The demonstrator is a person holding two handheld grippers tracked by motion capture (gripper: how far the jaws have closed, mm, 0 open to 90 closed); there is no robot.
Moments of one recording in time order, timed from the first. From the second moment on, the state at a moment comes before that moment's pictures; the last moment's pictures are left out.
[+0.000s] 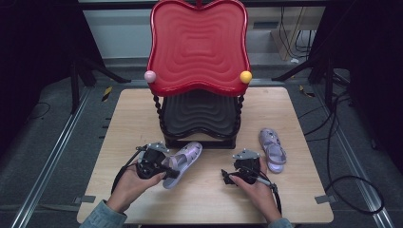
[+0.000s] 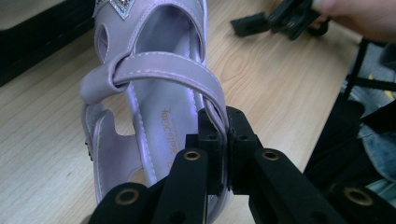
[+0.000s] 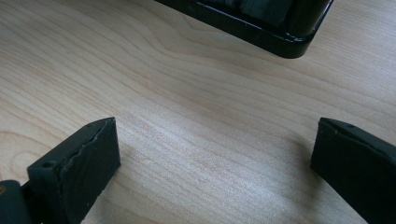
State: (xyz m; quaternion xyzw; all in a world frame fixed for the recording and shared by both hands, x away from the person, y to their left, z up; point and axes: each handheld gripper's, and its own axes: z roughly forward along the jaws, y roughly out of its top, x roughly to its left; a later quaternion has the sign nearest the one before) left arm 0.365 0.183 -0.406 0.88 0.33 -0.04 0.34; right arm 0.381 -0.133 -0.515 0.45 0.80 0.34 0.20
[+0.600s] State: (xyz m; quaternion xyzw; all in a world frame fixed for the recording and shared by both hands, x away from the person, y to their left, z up) left arm 0.381 0.149 -0.355 0.84 0.33 0.01 0.42; right arm 0.381 -0.133 -0.515 0.45 0.80 0.34 0.20
